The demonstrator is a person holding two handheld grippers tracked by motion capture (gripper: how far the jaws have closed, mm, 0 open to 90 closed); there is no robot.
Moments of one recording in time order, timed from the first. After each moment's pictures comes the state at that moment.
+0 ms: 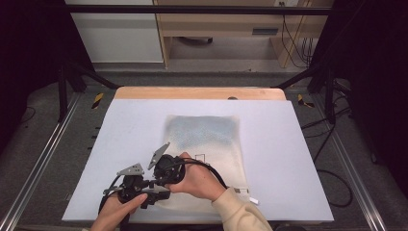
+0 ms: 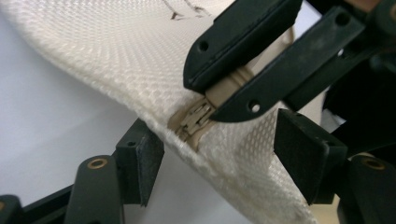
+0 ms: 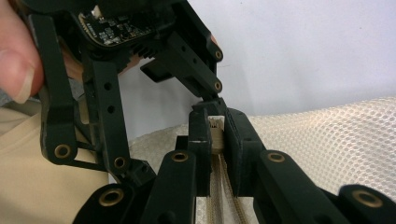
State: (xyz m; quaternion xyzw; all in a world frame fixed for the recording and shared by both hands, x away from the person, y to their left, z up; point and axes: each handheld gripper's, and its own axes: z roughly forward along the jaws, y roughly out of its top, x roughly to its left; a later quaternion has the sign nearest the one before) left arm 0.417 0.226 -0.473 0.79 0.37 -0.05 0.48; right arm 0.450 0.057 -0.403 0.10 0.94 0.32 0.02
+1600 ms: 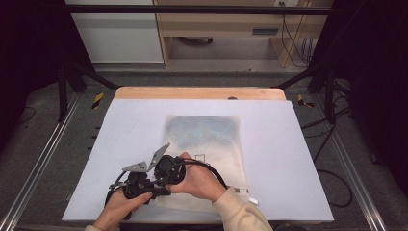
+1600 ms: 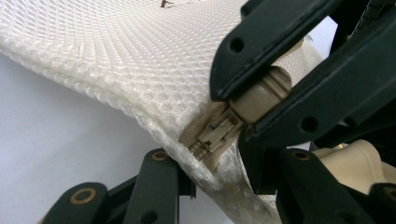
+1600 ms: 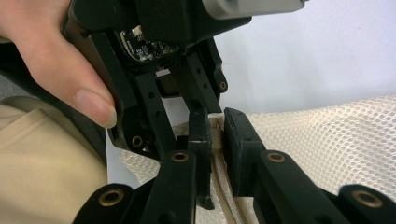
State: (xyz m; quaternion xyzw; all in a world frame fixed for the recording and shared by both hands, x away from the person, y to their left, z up) left arm 0.430 0.220 -0.482 0.81 0.34 -0.07 0.47; right arm 0.448 0.057 -0.403 0.10 0.94 0.31 0.02
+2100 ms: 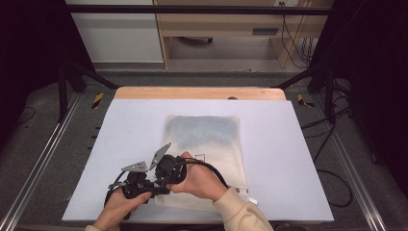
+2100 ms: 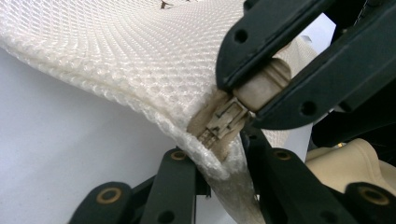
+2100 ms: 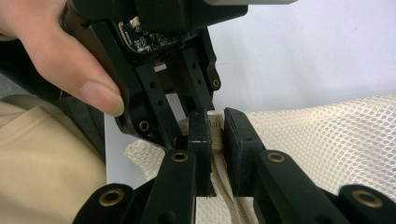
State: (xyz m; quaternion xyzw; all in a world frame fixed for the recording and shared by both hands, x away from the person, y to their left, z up) left arm 0.431 0.222 -0.481 0.81 0.34 -0.07 0.47; right arm 0.449 0.053 -0.402 0.09 0.94 0.31 0.02
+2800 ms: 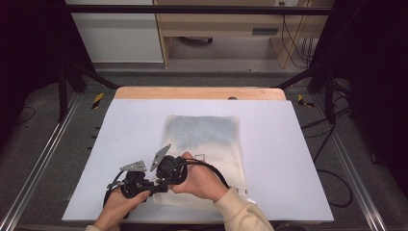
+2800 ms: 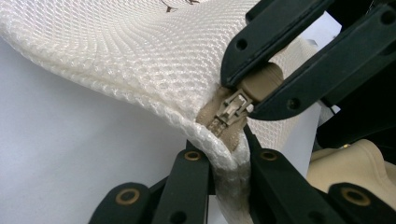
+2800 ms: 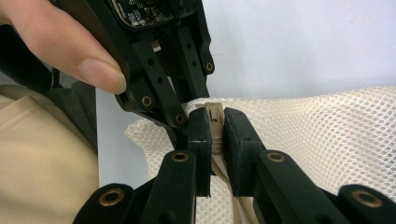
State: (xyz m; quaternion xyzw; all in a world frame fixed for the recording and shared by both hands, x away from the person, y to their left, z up) left arm 0.431 0.226 -0.478 0.81 0.34 -0.06 0.46; right arm 0.449 0.052 -0.404 0.08 0.95 0.30 0.04
